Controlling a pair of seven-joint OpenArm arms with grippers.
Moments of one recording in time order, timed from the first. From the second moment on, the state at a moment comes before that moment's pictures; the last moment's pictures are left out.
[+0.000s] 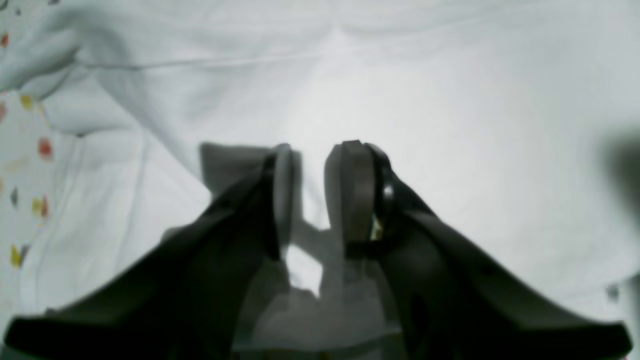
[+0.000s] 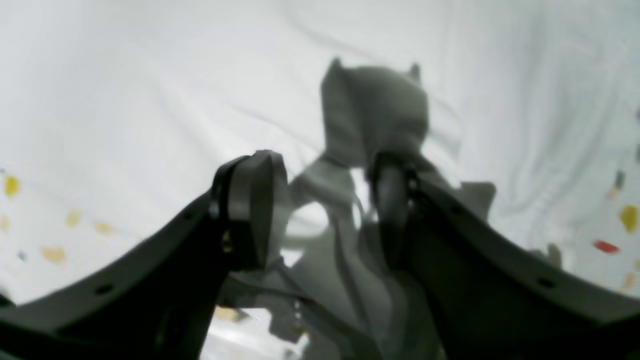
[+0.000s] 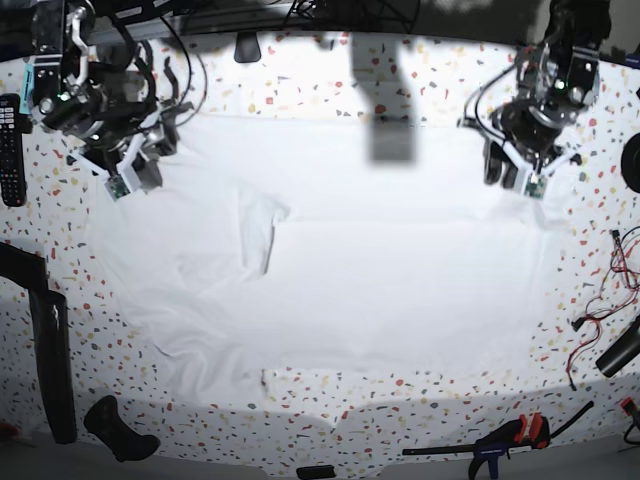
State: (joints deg) left arm 18.9 -21.7 6.1 90.4 -14.0 -10.9 22.7; right arm -20.0 26.5 13.8 97.0 16.1 28.4 -45.0
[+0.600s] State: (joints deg) left arm 32.0 -20.0 6.0 99.2 -8.4 -9.5 21.8; right arm -27.0 28.9 14.2 101.3 15.5 27.5 -46.5
